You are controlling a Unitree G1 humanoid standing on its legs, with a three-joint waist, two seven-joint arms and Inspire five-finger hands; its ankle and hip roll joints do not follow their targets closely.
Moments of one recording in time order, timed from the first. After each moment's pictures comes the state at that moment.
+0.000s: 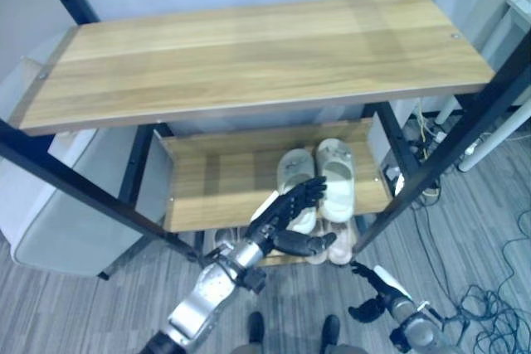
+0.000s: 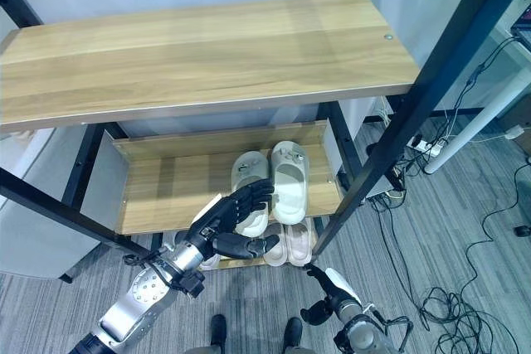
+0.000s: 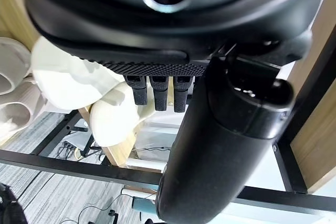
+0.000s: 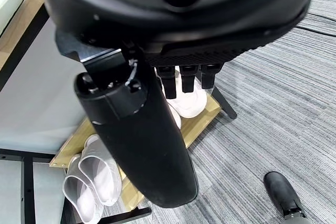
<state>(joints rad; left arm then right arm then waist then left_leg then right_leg) -0.08 0.43 -0.52 -0.09 -0.39 -0.13 -0.08 0.07 -0.48 0.38 0.60 -0.22 -0.16 -0.06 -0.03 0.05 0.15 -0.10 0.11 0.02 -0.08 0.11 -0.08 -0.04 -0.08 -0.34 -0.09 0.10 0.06</state>
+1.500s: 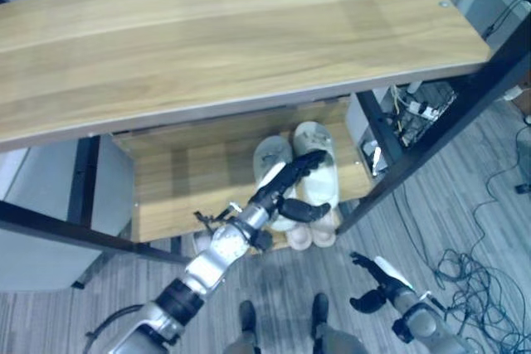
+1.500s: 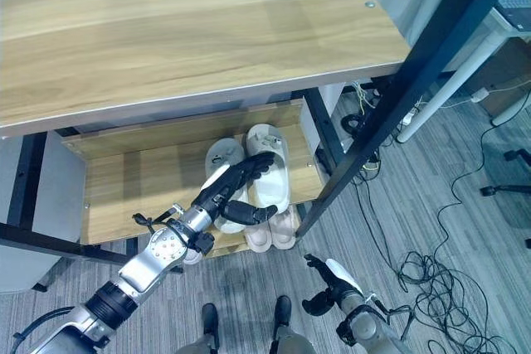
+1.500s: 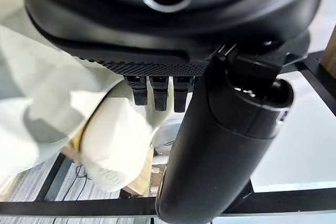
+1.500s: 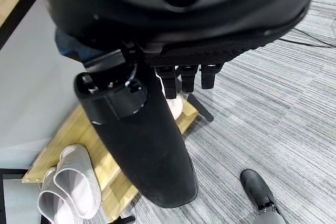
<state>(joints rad) -0.42 0.41 -0.56 0.18 -0.20 -0.13 0.02 0.04 -0.52 0.39 0.54 -0.21 -0.15 -0.03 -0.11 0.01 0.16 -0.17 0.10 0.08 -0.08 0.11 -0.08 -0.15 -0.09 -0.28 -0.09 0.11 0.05</state>
